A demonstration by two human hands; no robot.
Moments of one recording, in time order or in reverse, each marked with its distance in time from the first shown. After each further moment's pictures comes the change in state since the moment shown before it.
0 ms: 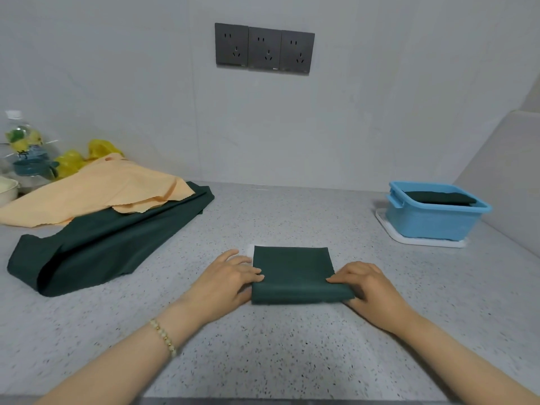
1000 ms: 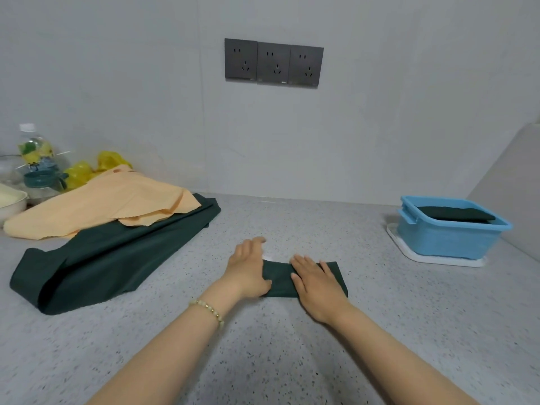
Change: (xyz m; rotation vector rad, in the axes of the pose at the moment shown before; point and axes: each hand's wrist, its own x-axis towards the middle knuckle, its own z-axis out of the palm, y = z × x) left_hand 0.068 0.004 -0.012 -0.274 -0.195 -0.545; right_hand 0.086 -0.055 0.059 -0.137 -0.214 0.192
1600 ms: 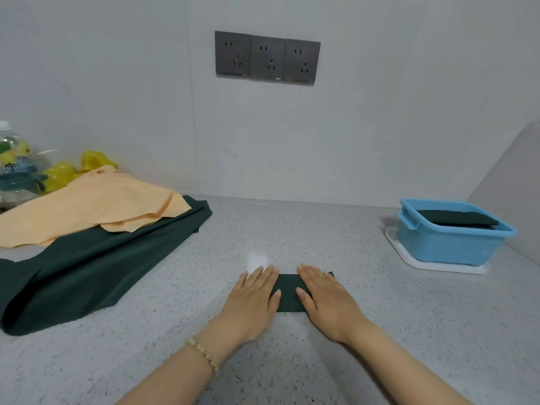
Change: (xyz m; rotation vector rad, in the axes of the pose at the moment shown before) left_hand 0.003 0.000 0.050 0.203 -0.027 0.178; right_hand -0.003 0.034 0.003 -0.031 -0.080 0.006
